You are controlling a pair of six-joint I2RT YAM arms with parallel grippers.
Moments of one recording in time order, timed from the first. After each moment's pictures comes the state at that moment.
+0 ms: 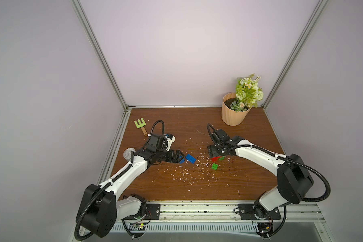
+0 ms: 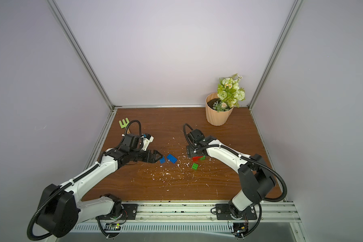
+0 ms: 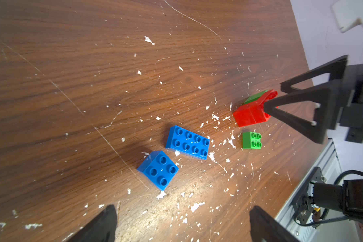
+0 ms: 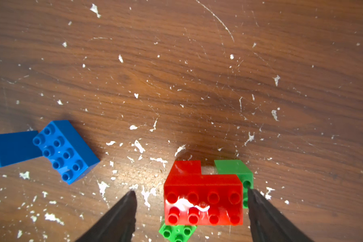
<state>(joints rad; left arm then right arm) -0.37 1.20 0.73 -0.42 0.45 -0.27 0.67 1.56 1.10 -0.69 0.12 0.44</state>
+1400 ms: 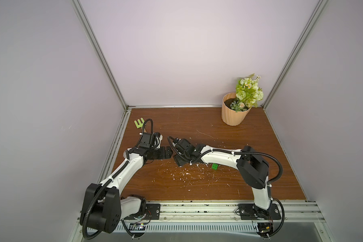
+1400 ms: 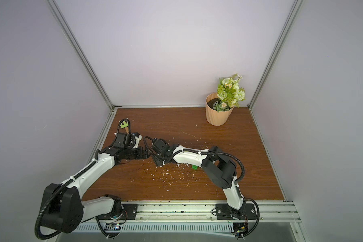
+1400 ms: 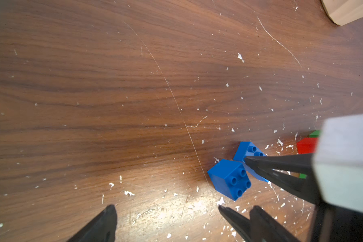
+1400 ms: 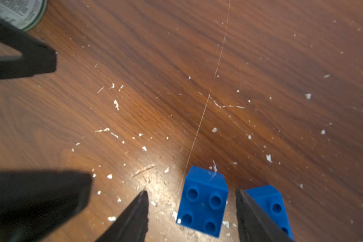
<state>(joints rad) -0.19 1.23 0.74 -0.49 0.32 -0.28 1.03 2.02 1.44 -0.41 0.08 0.39</state>
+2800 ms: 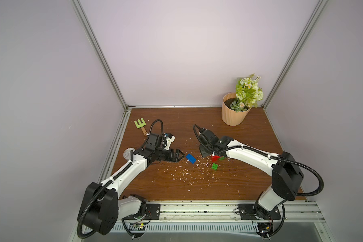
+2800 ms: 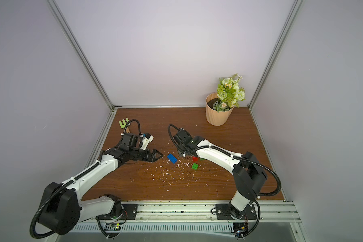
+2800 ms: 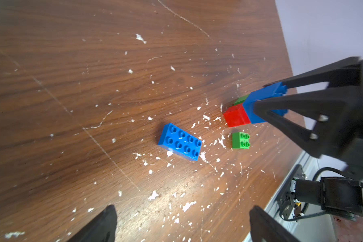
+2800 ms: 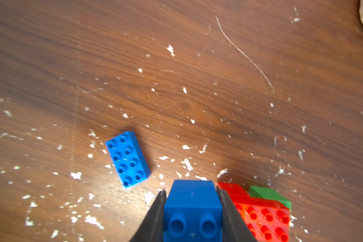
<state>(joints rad) -0.34 1.22 0.73 -0.40 0.55 -0.28 0.83 1.64 1.23 -0.66 0.24 0.43</state>
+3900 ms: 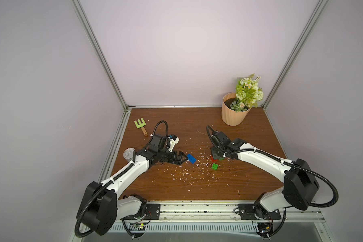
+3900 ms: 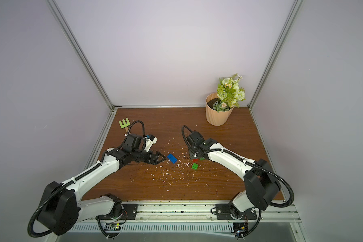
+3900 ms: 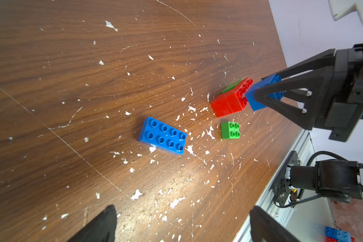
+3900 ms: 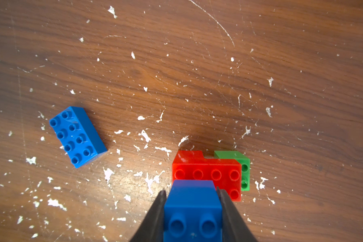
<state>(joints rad) -0.41 1.22 0.73 -0.40 0.55 -0.28 0.72 1.50 1.07 -0.69 0.18 0.45</state>
